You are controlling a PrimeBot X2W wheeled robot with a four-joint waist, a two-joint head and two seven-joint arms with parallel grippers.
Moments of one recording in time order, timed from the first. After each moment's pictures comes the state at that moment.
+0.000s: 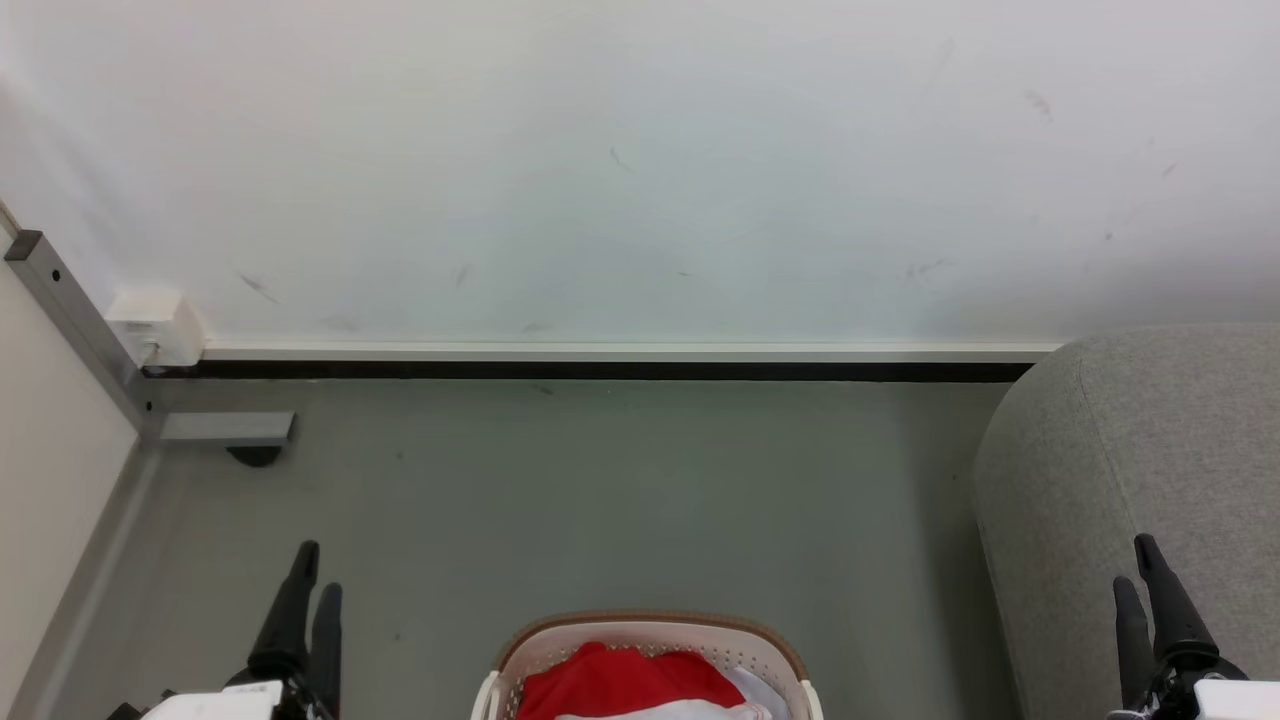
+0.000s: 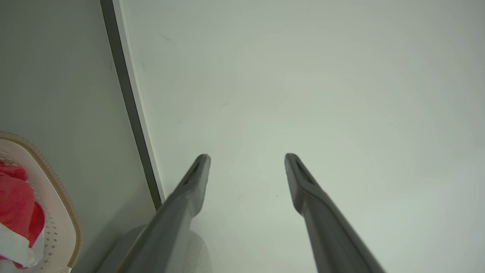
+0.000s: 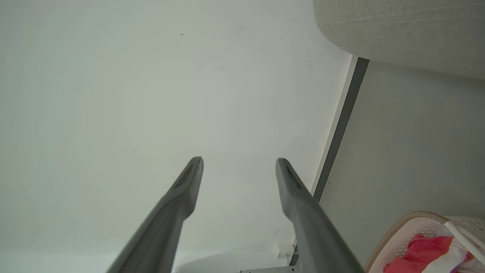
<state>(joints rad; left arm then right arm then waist) -0.08 0.04 0.11 0.27 -1.61 -0.13 0.09 -0.08 -0.04 -0.10 0.26 1.65 0.13 0.09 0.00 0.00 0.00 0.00</state>
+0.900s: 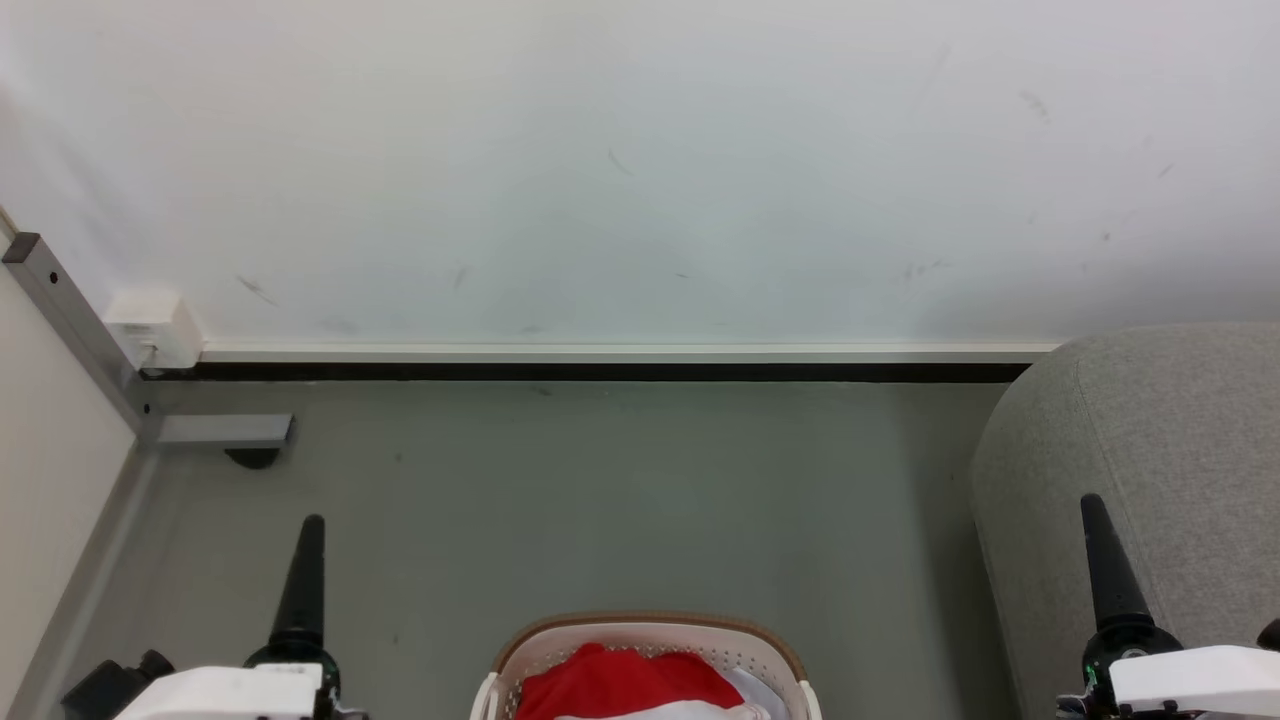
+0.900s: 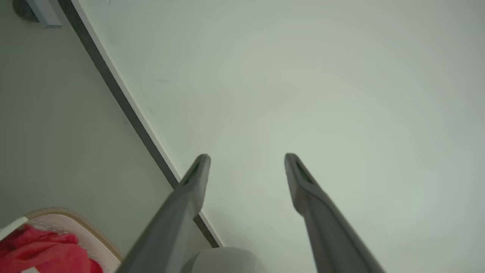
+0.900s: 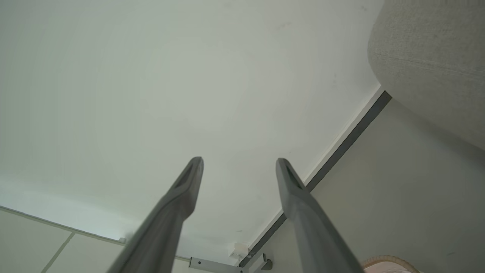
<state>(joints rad) -0.09 0.04 0.08 0.21 -1.26 -0.11 -0.03 -0.10 -0.06 0.03 0.20 1.34 0.13 -0.03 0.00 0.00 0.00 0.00</state>
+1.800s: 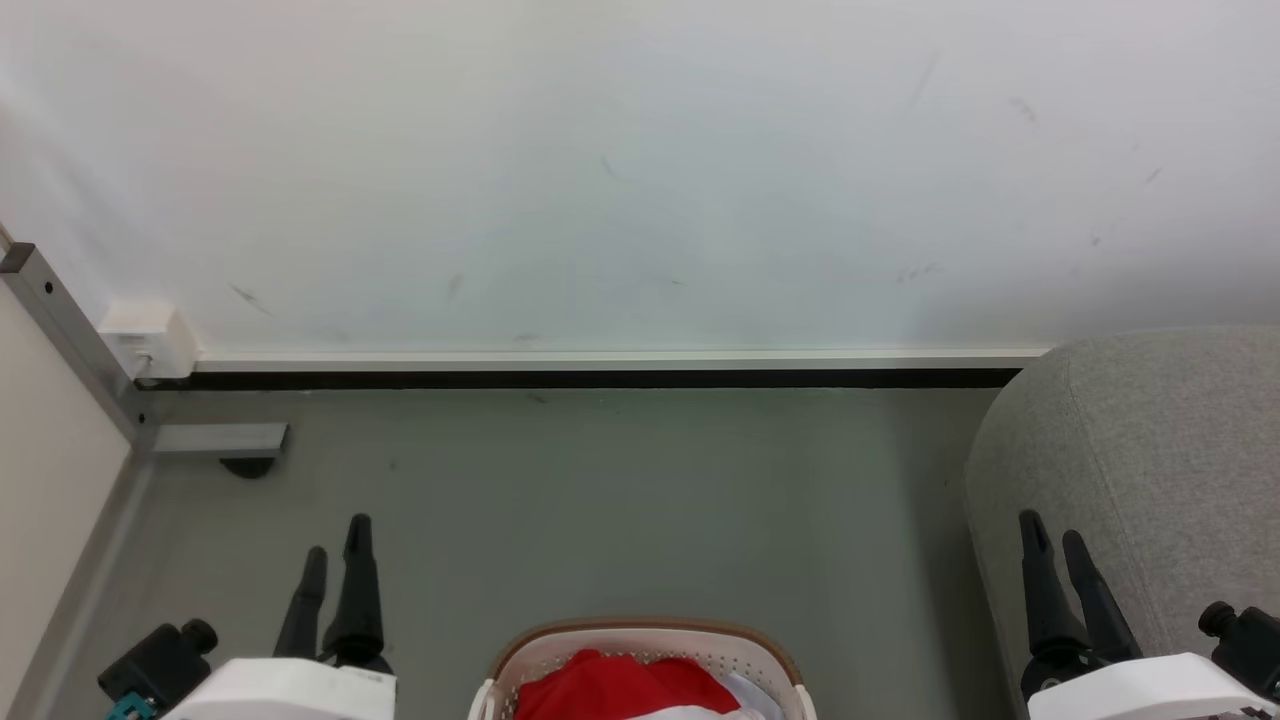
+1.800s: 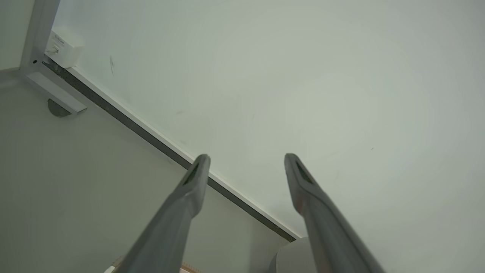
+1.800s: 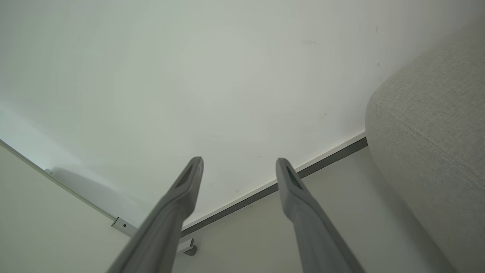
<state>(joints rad) -0.08 0.04 0.01 0.17 -0.79 -0.04 -0.11 -0.10 -0.07 0.10 0.23 0.88 0.13 -0.12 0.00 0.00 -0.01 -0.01</state>
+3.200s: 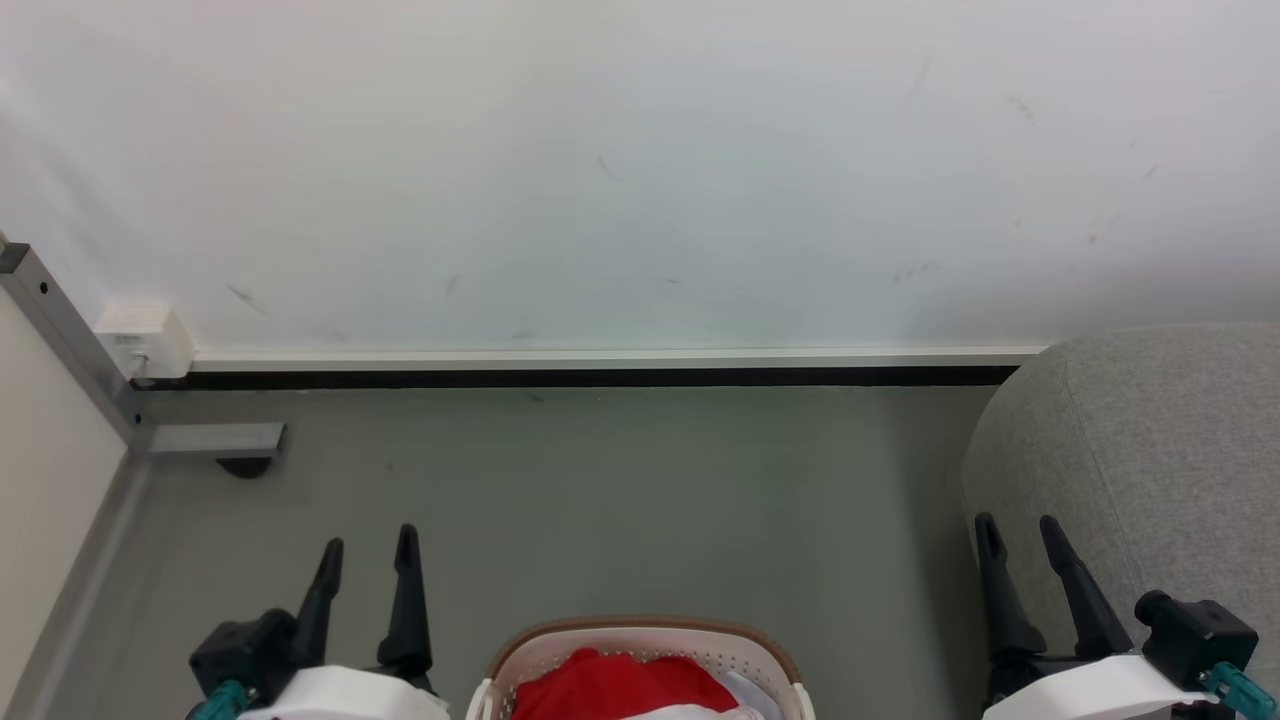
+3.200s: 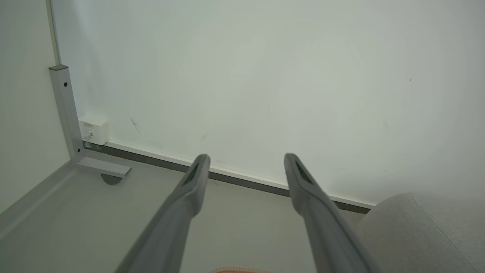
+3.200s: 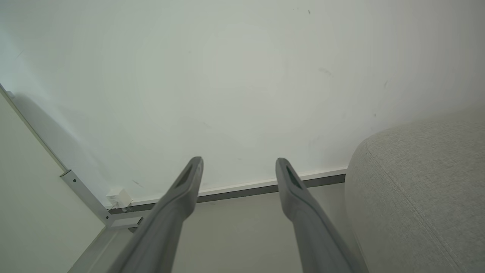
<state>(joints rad) -0.08 0.04 -0.06 0.21 -0.32 0.02 -0.21 -0.14 -0.06 0.14 0.32 0.51 0.13 -0.22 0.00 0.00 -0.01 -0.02</state>
